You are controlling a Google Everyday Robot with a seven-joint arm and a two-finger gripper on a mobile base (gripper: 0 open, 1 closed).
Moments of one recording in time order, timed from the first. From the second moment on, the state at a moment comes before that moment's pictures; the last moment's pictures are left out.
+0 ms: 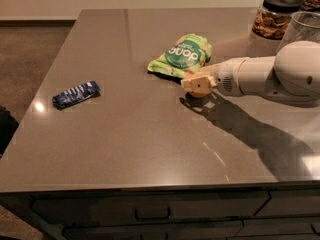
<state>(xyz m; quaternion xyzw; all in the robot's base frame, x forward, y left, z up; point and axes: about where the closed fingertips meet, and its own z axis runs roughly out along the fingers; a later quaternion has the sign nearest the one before) 0.617 -0.127 0.874 -0.30 0.80 0.19 0.49</state>
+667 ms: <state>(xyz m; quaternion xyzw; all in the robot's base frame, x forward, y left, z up) 0.615 -0.137 0.860 -0.26 0.81 0.19 0.49</state>
